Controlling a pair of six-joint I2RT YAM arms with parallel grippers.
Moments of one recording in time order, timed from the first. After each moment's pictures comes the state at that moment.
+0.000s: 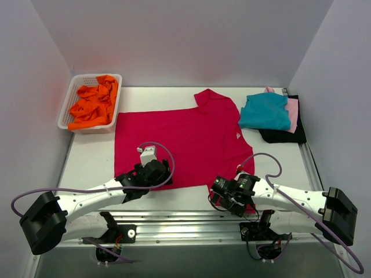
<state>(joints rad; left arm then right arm) -0.92 1.16 0.57 -0.26 -0.46 -0.90 1.08 1.12 0.61 -0.94 0.20 1.58</state>
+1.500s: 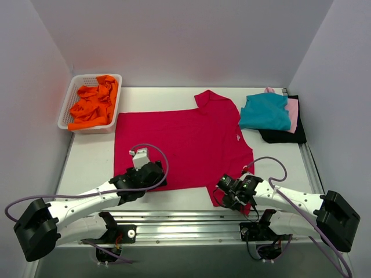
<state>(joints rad) -0.92 1.09 0.56 -0.38 -0.50 -0.95 0.93 1.09 0.46 -0.76 0.21 1.54</state>
